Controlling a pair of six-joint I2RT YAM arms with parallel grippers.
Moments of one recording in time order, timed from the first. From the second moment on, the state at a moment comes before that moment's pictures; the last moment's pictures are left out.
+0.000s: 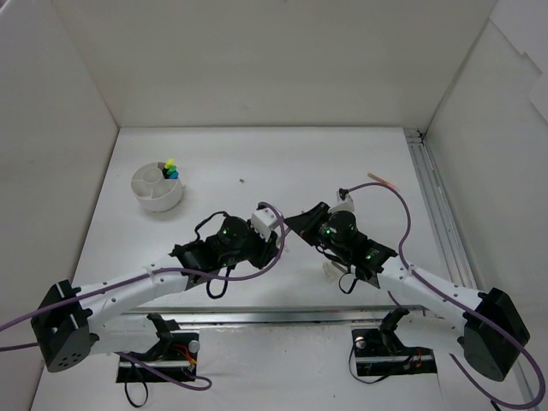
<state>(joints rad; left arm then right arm) -0.93 1.17 0.79 -0.10 0.06 -0.17 0.73 1.08 0.57 0.18 0.11 1.19</state>
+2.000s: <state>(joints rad) -0.13 1.44 1.49 -1.12 -0.26 -0.68 0.69 0.82 0.63 -0.30 0.66 0.88</state>
